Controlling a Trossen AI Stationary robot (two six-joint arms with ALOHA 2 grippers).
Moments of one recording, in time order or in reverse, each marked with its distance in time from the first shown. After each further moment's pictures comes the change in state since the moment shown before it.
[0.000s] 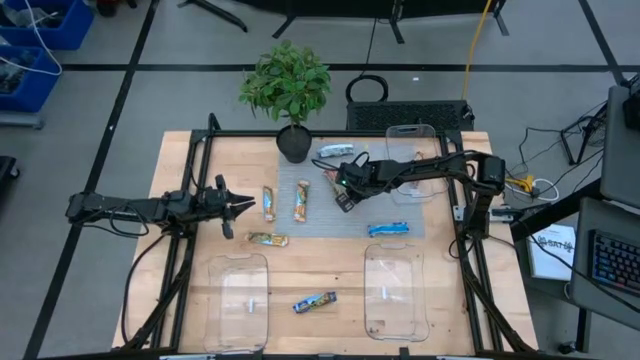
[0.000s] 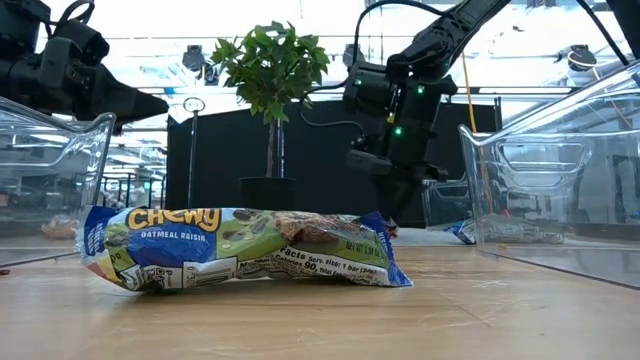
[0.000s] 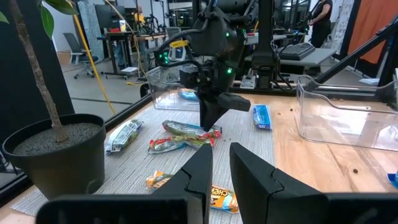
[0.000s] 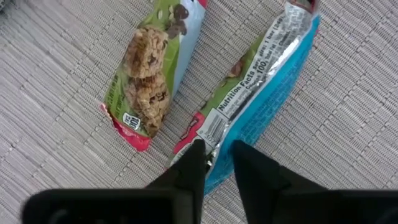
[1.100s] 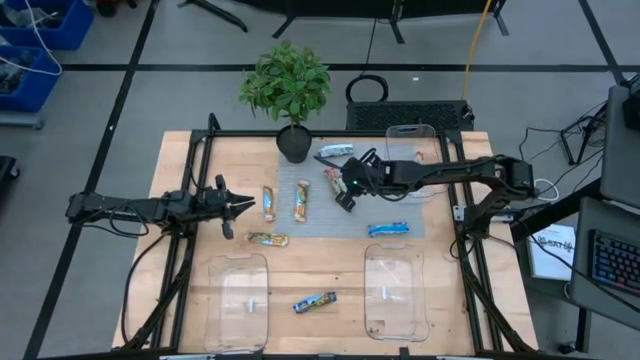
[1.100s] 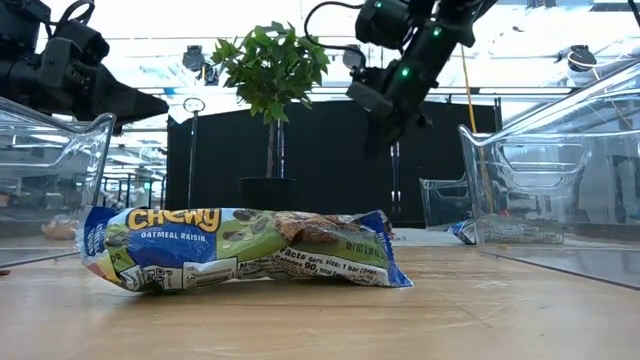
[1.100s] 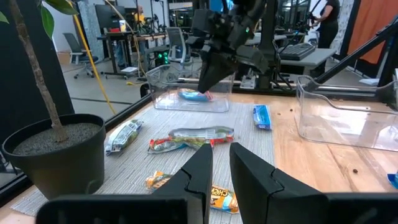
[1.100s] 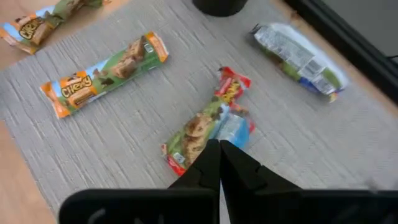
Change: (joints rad) left arm 0.000 0.000 0.000 0.000 0.000 -0.001; right arm 0.091 -0.212 0.000 0.084 0.156 -0.202
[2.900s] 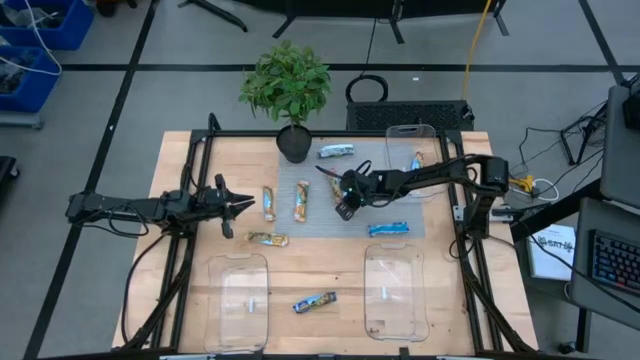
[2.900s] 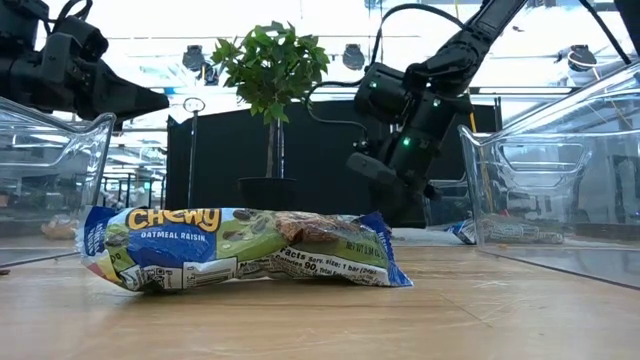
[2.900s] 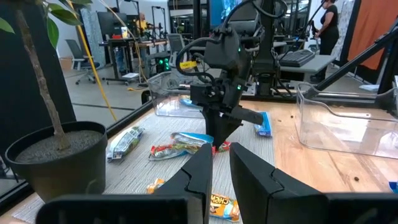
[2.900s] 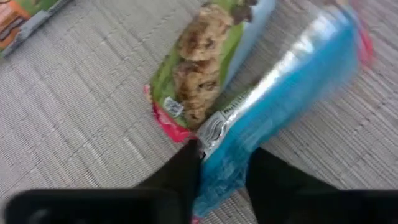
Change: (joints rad) left arm 0.000 0.000 0.000 0.027 -0.004 0.010; right arm -0.062 0.186 -0.173 0.241 -0.233 0.121
